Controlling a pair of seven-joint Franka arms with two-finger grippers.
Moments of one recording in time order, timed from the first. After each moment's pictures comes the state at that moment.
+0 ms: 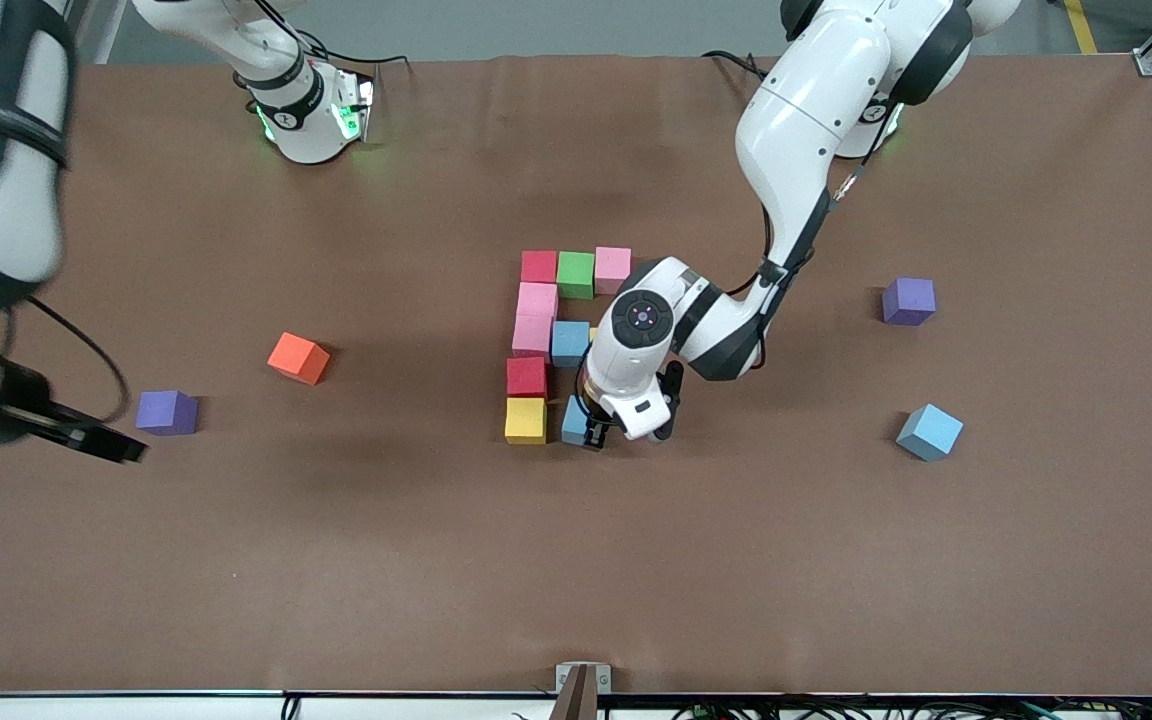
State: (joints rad) left arm -0.62 0.91 -0.10 -1.32 0.02 2.40 -2.01; right arm 0.26 0.45 -0.43 -1.19 0.26 1.63 0.28
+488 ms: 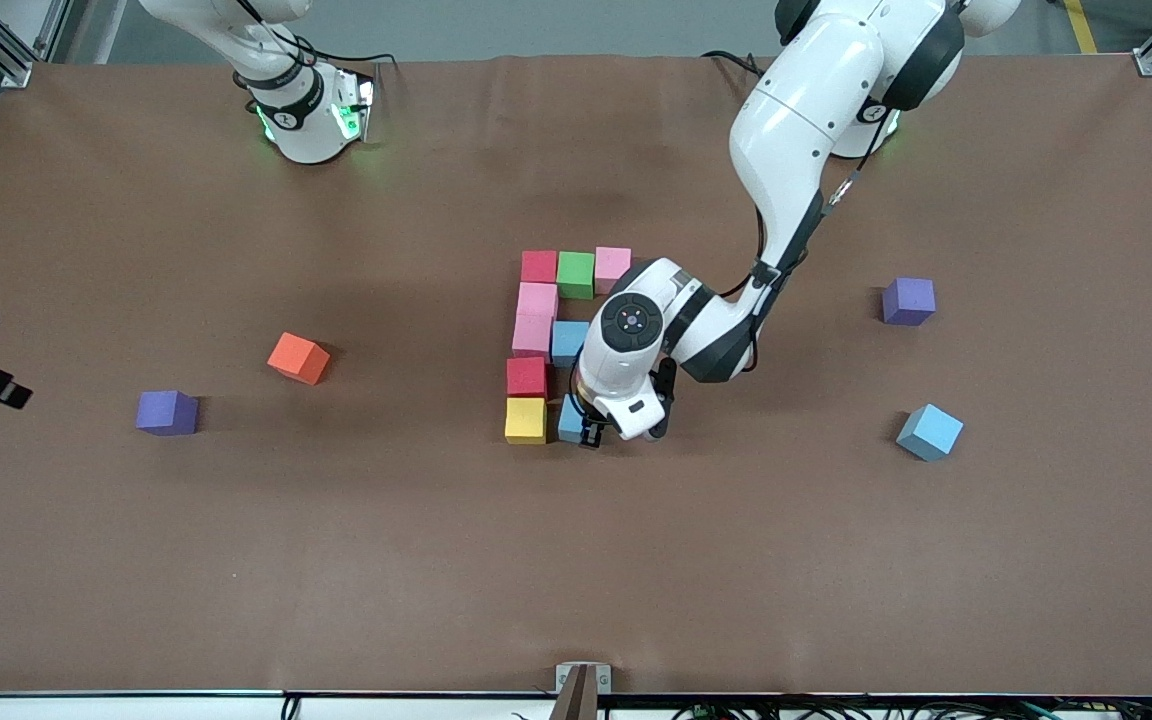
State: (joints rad) left arm -0.63 0.93 -0.10 -1.29 0.02 2.35 -2.09; right arm -0.07 0.28 -0.09 -1.24 0.10 1.60 0.10
